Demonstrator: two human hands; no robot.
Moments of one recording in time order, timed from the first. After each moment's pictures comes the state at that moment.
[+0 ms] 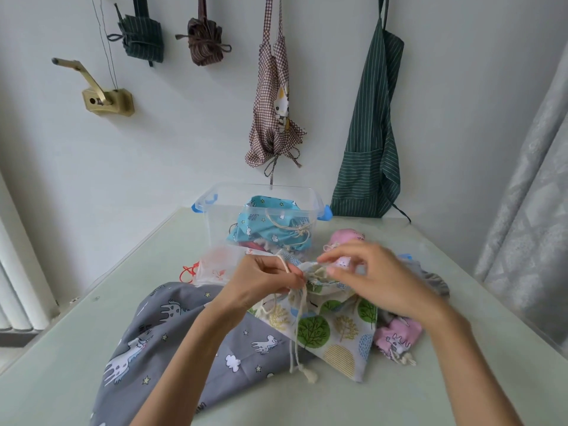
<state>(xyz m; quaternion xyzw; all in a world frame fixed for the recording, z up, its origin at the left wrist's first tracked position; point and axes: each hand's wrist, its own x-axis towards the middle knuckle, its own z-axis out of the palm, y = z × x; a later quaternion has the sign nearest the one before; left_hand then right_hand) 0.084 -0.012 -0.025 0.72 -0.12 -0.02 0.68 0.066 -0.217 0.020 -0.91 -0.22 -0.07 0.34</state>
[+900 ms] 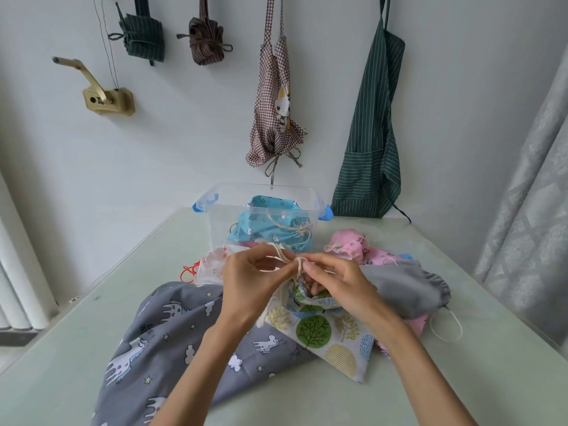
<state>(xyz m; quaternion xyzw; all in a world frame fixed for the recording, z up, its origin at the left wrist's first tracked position) 0.079 -0.019 -0.036 0.72 -0.15 0.28 0.62 0.086 -0.183 -0.022 -0.77 -0.21 -0.01 0.60</state>
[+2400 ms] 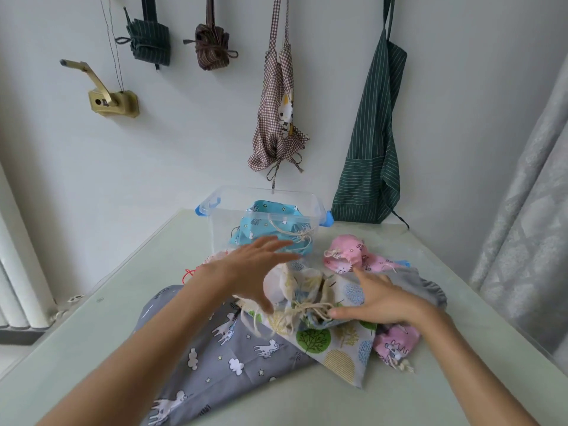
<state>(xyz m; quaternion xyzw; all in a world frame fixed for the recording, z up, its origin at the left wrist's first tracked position) 0.119 0.014 0.007 0.96 -0.28 0.02 -0.01 0.103 -0.233 -0.009 -0.98 -0.06 0.12 0.12</state>
